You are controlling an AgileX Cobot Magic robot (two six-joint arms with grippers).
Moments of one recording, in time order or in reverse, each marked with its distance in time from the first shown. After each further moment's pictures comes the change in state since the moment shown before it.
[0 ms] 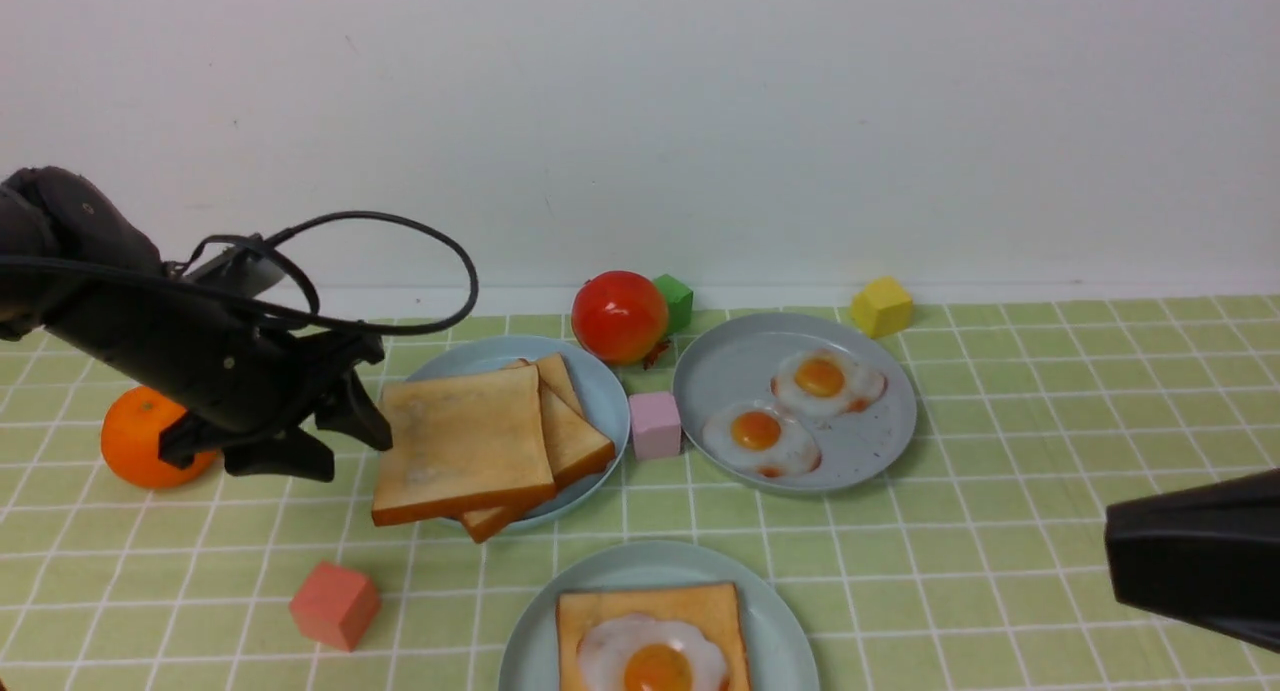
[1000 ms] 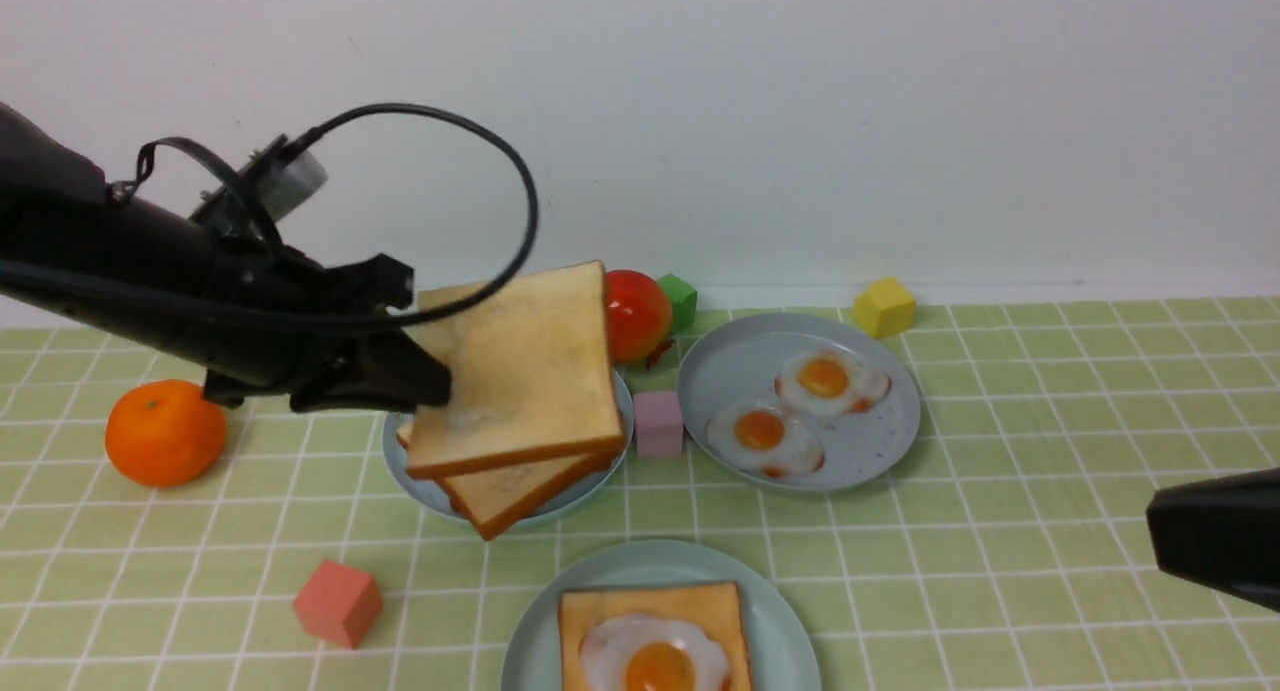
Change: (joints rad) right arm 0.000 0.002 0.018 -0.307 -0.048 0.305; left arm -0.107 -0.294 0.121 -0.245 0.145 0.239
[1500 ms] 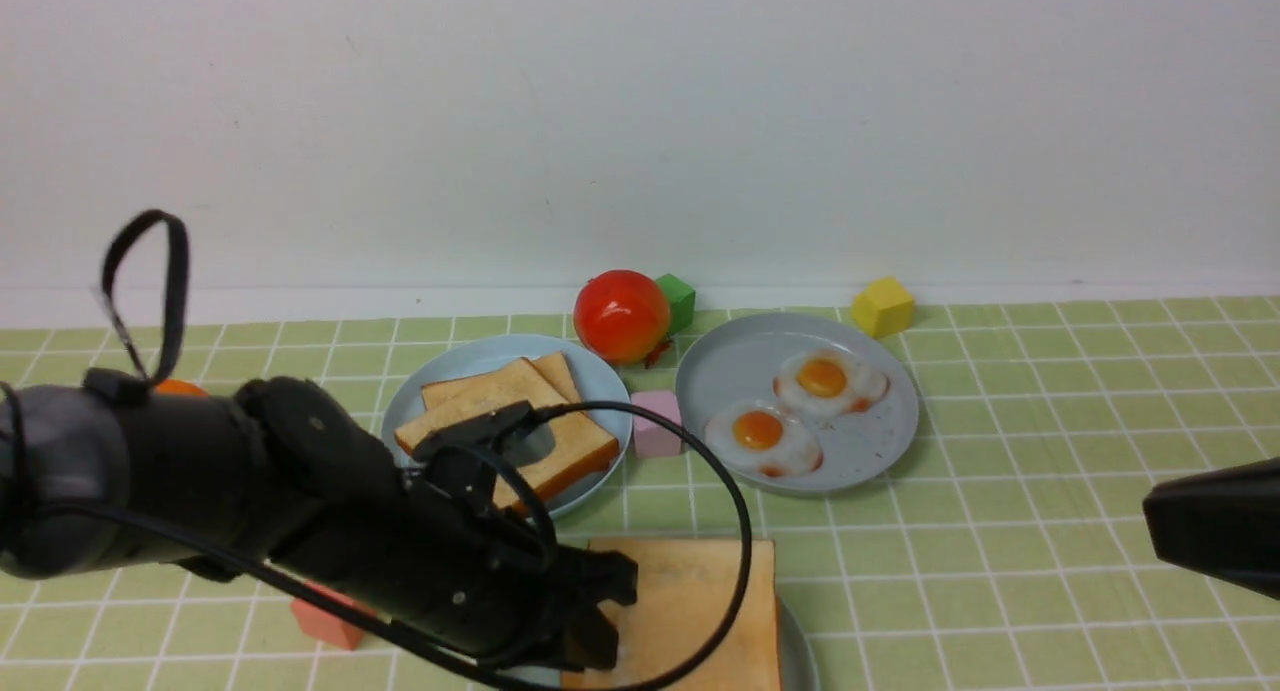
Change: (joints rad) right arm 0.000 0.038 0.000 -0.070 -0.010 0.055; left arm -0.374 0.119 0.271 -0.087 -0.414 0.005
